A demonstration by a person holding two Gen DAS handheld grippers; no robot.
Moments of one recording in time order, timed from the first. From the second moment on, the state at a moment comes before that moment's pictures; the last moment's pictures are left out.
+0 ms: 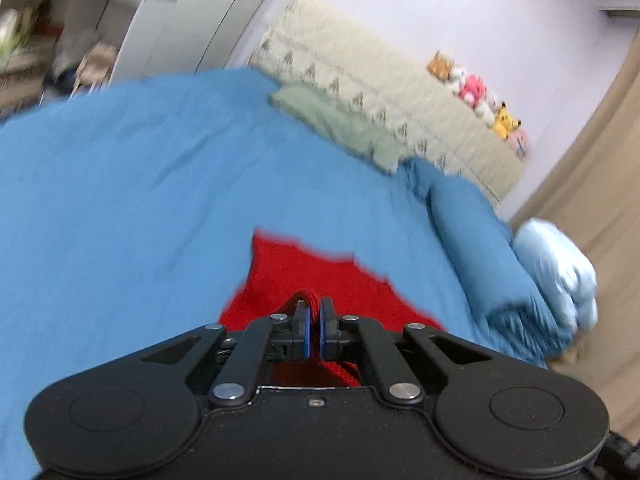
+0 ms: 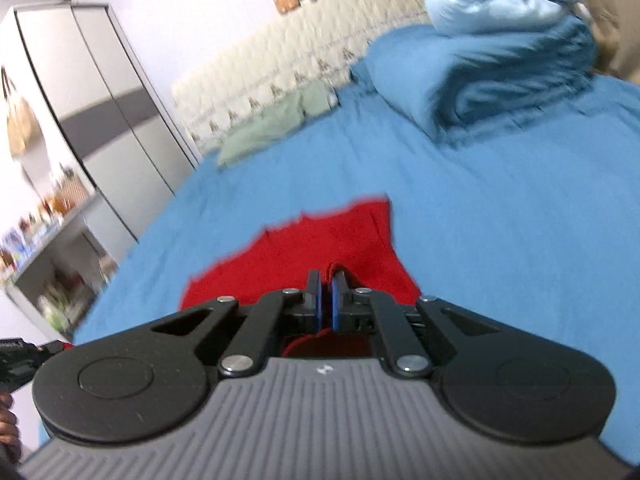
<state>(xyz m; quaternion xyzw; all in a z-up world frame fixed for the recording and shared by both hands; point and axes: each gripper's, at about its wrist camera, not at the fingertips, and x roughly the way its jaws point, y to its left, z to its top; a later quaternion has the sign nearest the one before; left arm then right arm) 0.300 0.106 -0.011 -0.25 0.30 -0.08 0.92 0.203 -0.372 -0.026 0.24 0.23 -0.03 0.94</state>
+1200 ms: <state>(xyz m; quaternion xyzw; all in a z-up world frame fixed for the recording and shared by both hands) 0.519 -0.009 -0.171 0.05 0.38 -0.06 0.92 0.475 -0.344 -0.174 0.04 0.30 -0.06 0.95</state>
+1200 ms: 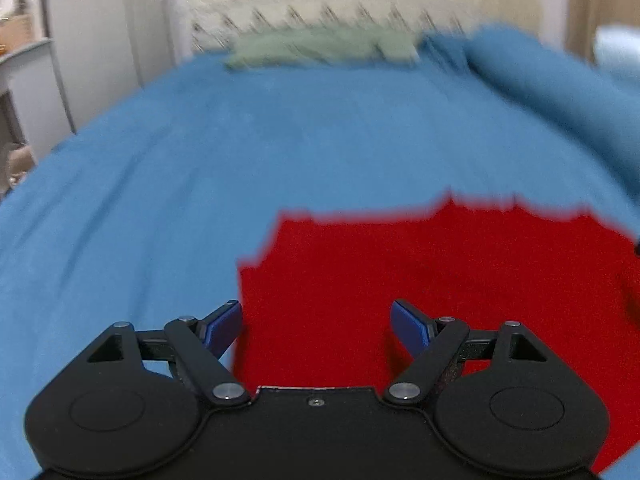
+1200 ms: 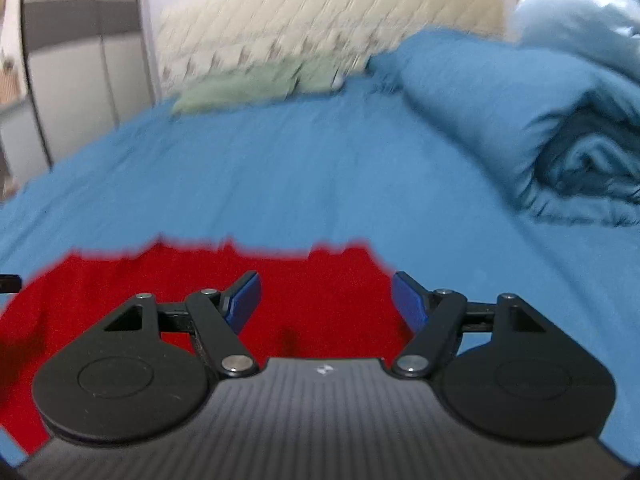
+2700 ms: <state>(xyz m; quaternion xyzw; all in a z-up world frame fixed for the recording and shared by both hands) 0.419 -0.124 -0.163 0.05 0.47 -0.15 0.87 0.324 -0.355 -0.210 0.32 0.31 -0.13 0.89</state>
